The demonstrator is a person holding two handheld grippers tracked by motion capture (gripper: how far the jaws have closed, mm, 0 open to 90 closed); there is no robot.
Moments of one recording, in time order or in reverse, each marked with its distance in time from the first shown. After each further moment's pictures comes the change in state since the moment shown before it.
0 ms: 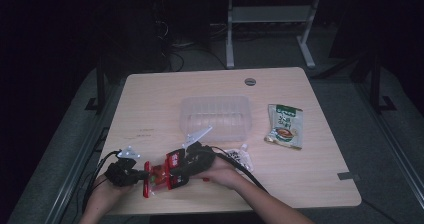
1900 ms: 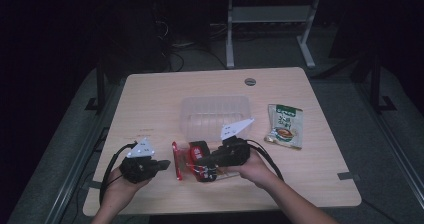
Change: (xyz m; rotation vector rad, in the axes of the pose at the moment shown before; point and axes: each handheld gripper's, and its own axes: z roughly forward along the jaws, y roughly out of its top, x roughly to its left) left arm -0.055 0.048 -0.017 -0.242 -0.074 0.199; right arm 0.006 -0.020 -0.104 -0.165 0.061 -0.053
